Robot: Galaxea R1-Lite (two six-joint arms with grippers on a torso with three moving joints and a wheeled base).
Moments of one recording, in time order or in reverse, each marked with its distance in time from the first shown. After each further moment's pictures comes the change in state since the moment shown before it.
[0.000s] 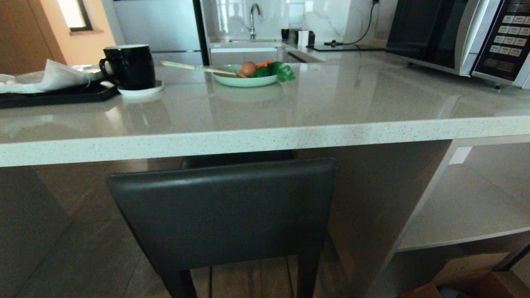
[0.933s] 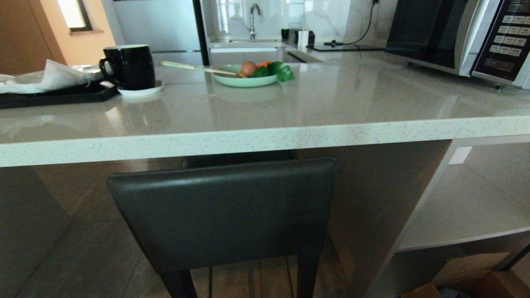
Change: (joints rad) left arm 0.002 0.004 -0.007 0.011 -0.037 0.102; right arm 0.001 0.059 -0.079 0.003 0.069 -0.012
